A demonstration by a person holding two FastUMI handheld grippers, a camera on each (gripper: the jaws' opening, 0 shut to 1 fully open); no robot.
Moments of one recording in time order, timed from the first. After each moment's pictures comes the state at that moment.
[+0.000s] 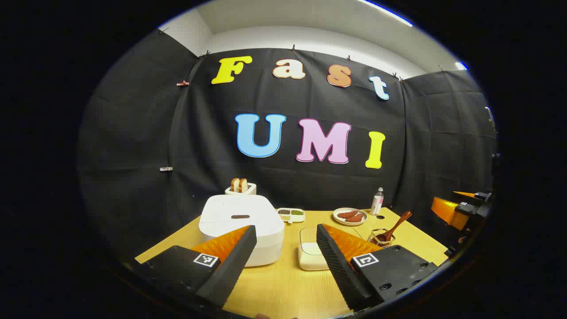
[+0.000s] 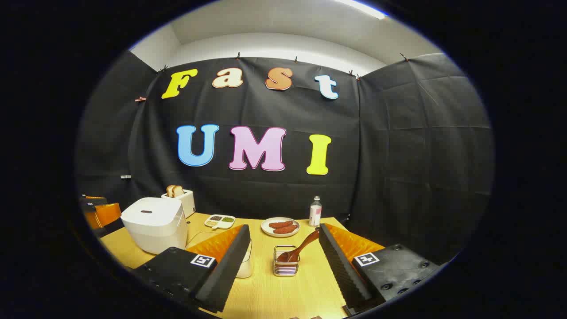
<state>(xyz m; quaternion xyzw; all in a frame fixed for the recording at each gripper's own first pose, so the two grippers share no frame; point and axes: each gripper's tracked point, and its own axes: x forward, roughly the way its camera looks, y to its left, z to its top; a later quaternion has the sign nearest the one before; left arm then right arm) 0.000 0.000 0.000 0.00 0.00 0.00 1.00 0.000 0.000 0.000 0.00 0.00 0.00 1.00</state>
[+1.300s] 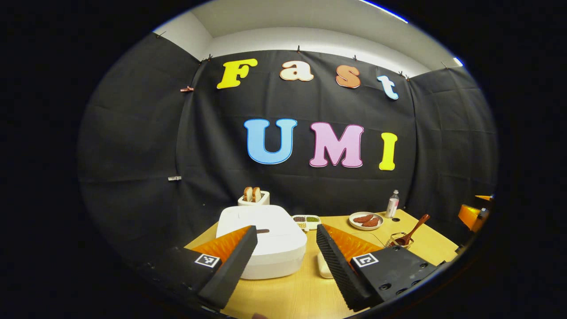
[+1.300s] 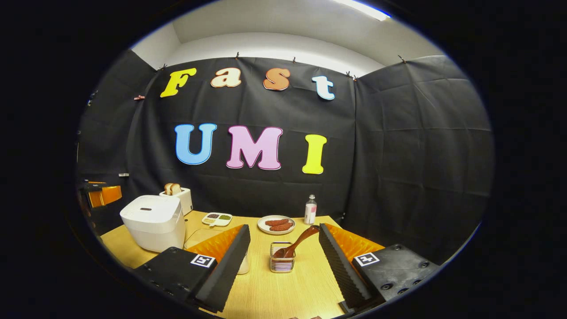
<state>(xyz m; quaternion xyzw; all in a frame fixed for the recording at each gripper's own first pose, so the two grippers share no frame) 0.037 0.054 0.029 0.02 -0.01 0.04 1.00 -0.019 -0.013 -0.002 -0.01 0.00 -0.01 1.00</state>
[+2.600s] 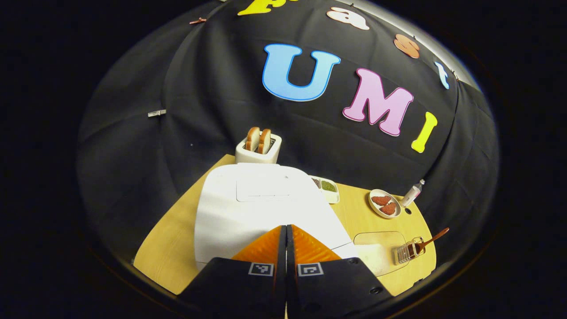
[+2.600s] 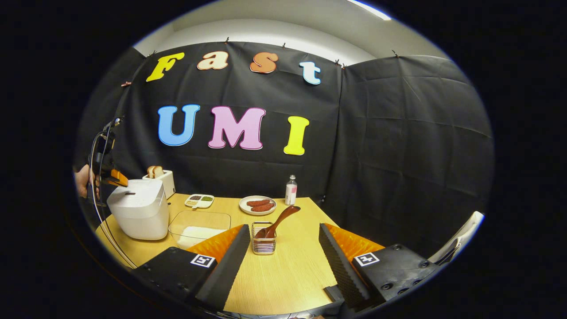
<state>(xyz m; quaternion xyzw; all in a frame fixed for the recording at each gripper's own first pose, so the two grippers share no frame) 0.217 0.140 -0.050 -0.10 0.22 0.02 0.97 -0.040 -0.039 -0.033 -0.02 0.07 -0.07 0.99</state>
